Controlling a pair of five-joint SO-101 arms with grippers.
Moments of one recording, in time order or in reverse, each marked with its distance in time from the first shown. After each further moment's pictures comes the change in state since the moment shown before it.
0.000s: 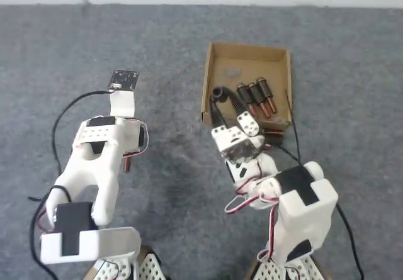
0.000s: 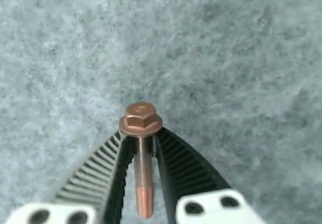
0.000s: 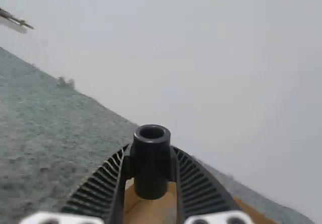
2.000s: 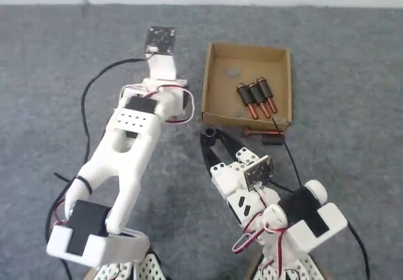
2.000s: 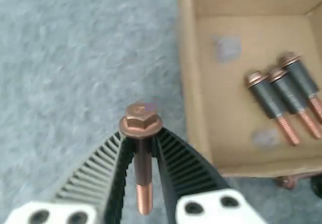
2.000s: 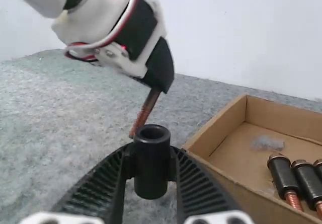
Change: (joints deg) left arm 19.4 0.0 -14.9 -11.4 15.4; right arm -8.0 -10.0 22.2 0.2 -20.7
